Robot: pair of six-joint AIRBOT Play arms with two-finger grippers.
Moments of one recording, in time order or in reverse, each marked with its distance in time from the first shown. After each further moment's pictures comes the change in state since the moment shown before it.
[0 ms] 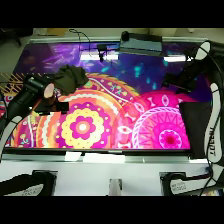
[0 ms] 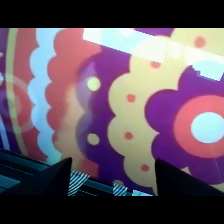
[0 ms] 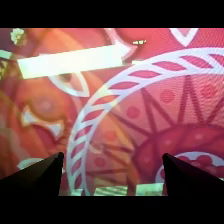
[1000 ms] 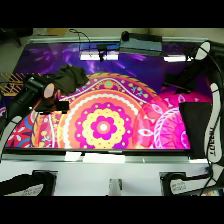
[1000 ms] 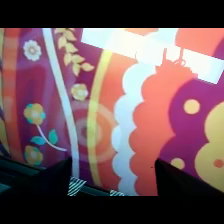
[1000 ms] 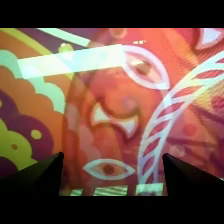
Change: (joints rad) left arm 0.000 0.000 0.000 0.000 0.033 0.000; right arm 0.000 0.000 0.000 0.000 0.000 0.000
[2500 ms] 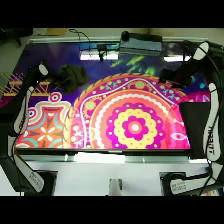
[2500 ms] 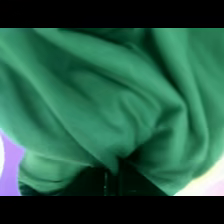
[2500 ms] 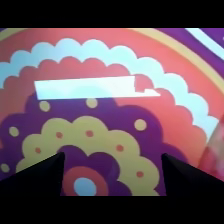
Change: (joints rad) left arm 0.388 -0.660 0.578 -0.499 0.555 0.141; right arm 0.002 -0.016 0.000 0.059 -0.147 -0.077
